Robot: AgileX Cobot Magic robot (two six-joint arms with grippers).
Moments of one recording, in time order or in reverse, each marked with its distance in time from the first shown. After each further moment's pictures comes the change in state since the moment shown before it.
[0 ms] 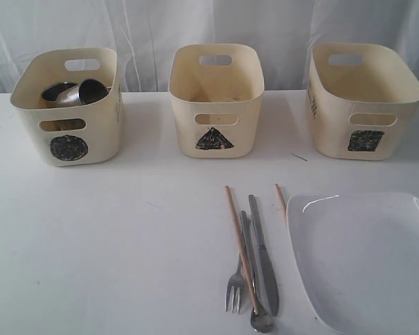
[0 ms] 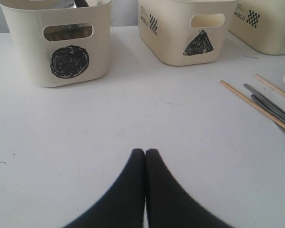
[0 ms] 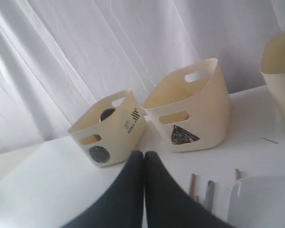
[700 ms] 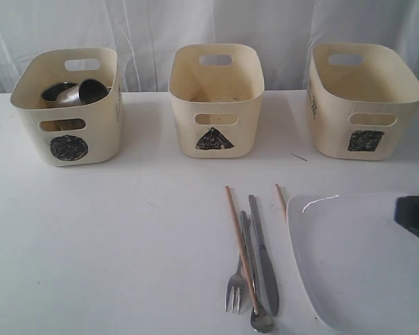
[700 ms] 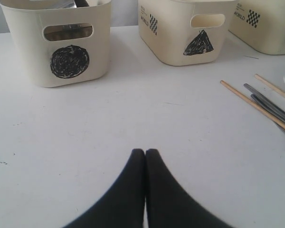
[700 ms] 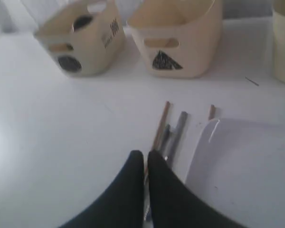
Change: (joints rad) left arm 0.000 0.000 0.000 0.000 0.002 0.000; right arm 0.000 0.473 -0.299 0.037 0.307 -0.308
